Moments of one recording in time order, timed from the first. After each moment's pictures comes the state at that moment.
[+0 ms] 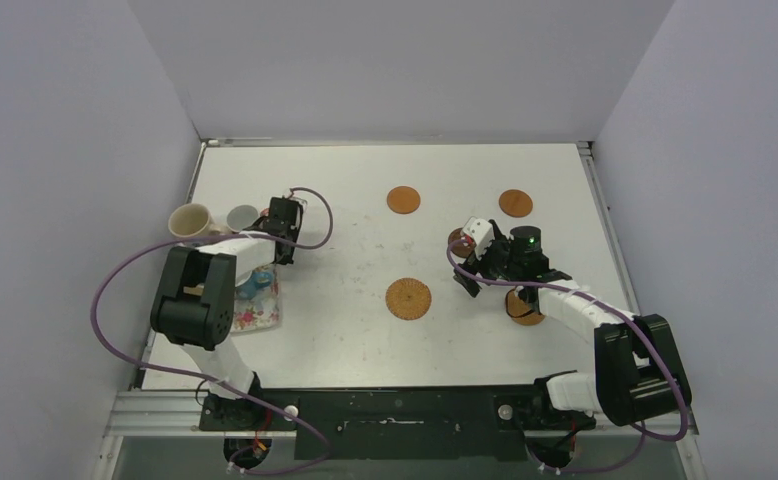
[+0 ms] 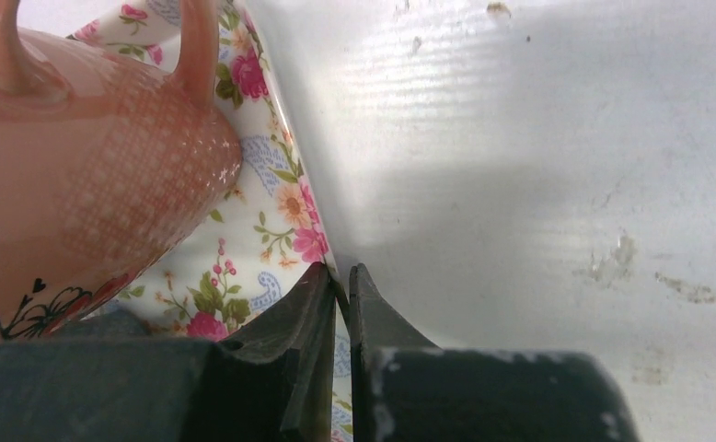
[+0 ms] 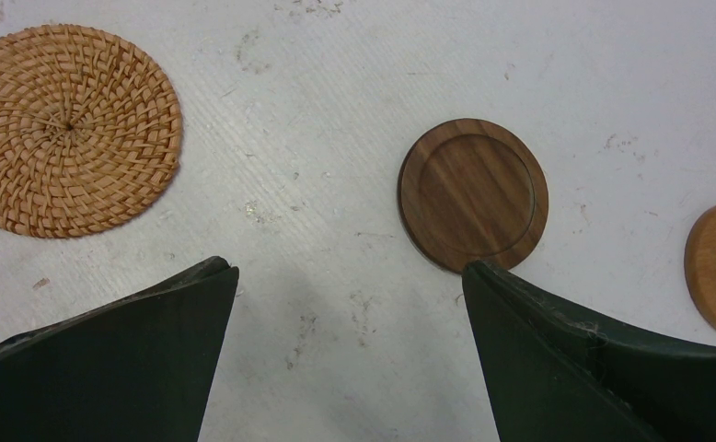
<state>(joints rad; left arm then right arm) -0.21 1.73 0.93 -0.21 -0.34 0.09 0.23 1.31 0.54 0.14 -0.50 -0.54</state>
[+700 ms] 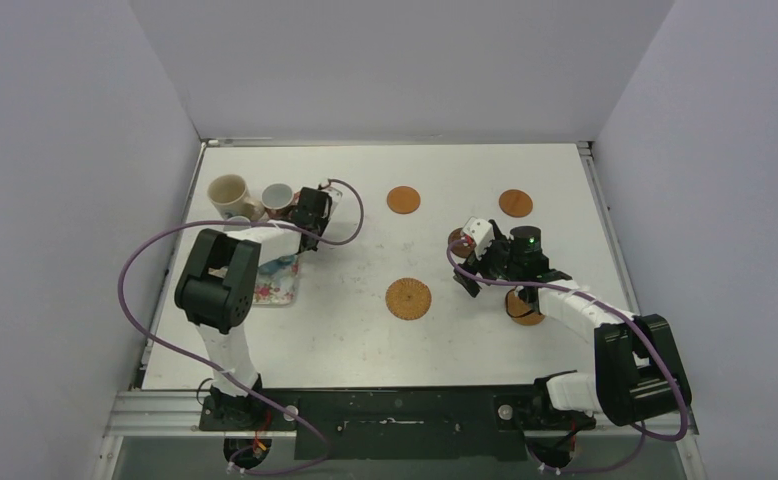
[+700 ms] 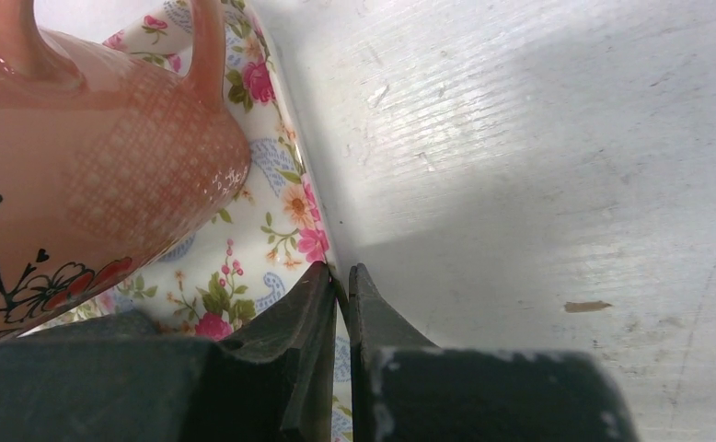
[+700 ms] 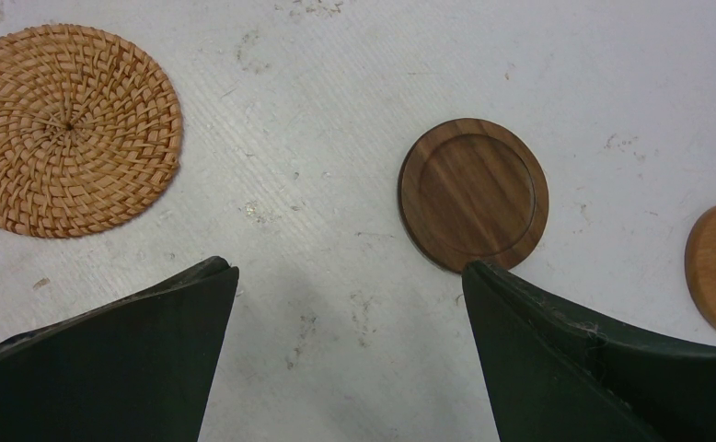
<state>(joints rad) -0.34 1.88 1.09 -0.12 -0.36 0.21 0.23 1.31 0.54 0.14 -0.50 -0.54</state>
